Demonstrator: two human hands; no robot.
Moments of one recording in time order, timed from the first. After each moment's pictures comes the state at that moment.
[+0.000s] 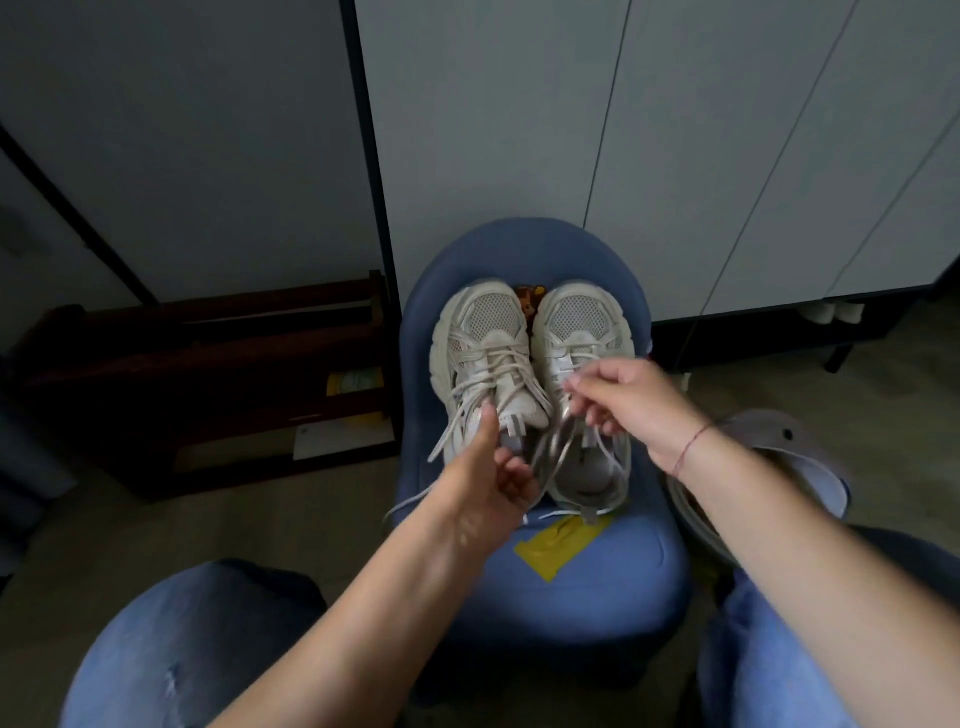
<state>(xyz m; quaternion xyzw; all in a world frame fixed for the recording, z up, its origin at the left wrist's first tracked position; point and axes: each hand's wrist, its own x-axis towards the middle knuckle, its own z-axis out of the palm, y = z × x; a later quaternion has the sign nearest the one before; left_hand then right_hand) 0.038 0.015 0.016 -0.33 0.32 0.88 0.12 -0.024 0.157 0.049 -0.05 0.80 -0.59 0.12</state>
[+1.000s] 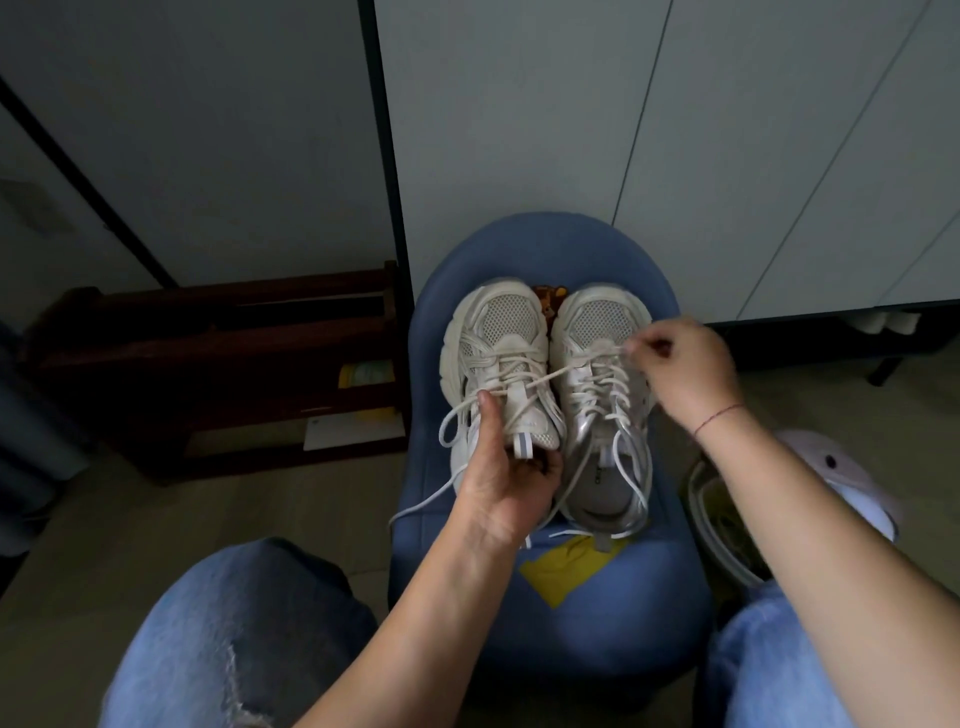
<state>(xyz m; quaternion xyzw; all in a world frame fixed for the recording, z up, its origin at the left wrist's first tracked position) 0.000 0.026 -0.007 -0.27 0.15 0.95 0.06 -0.092 0.177 0.041 -0.08 0.92 -0.36 -0.13</state>
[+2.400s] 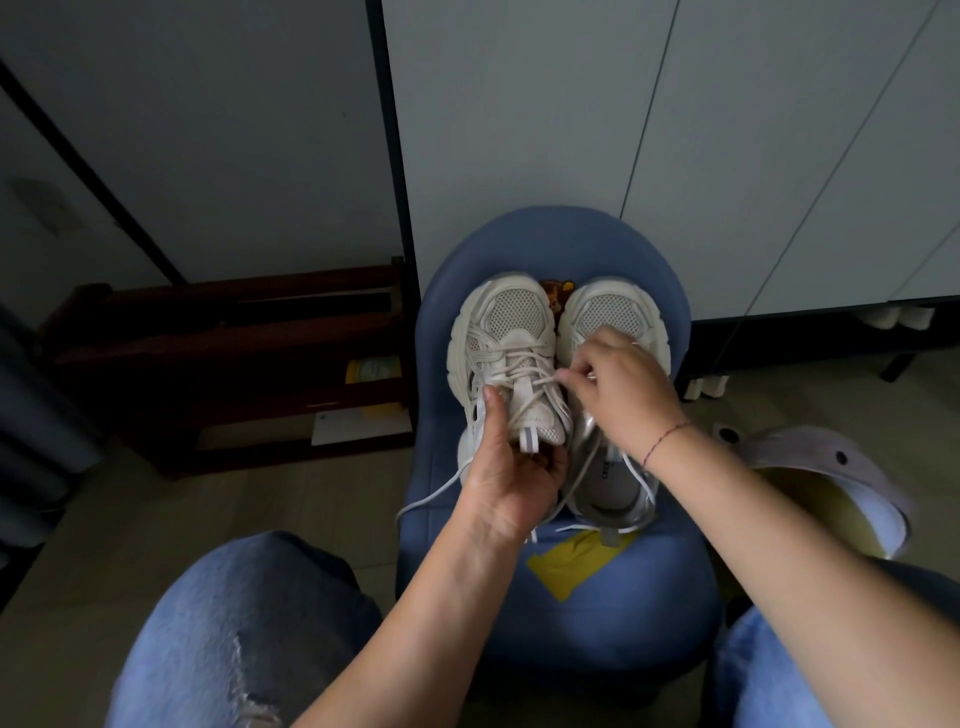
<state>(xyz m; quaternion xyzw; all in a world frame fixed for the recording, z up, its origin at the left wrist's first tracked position) 0.007 0.024 -0.001 -0.25 0.17 0.95 0.07 -0.071 0.135 0.023 -0.24 0.93 -0.24 -0.12</state>
